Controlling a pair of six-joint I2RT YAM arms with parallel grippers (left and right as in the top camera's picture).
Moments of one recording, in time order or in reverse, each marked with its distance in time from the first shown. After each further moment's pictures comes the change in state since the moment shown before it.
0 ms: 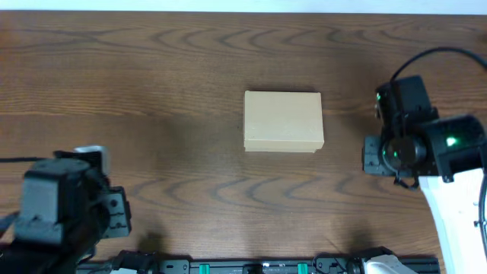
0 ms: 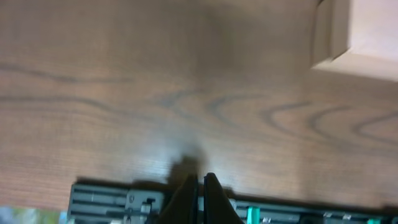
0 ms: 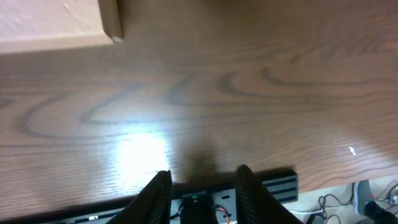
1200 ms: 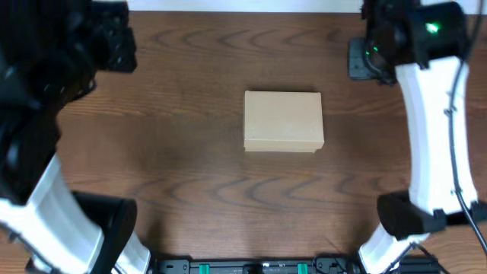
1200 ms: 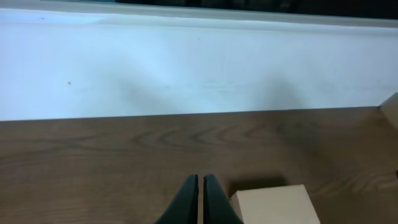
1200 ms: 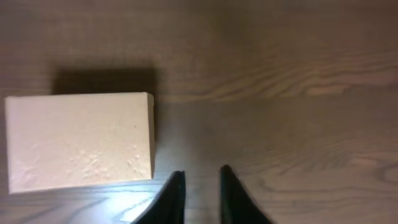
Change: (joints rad) left arm 0.000 0.929 1.558 0.000 0.141 0.135; right arm 0.000 0.602 0.913 -0.068 0.053 -0.089
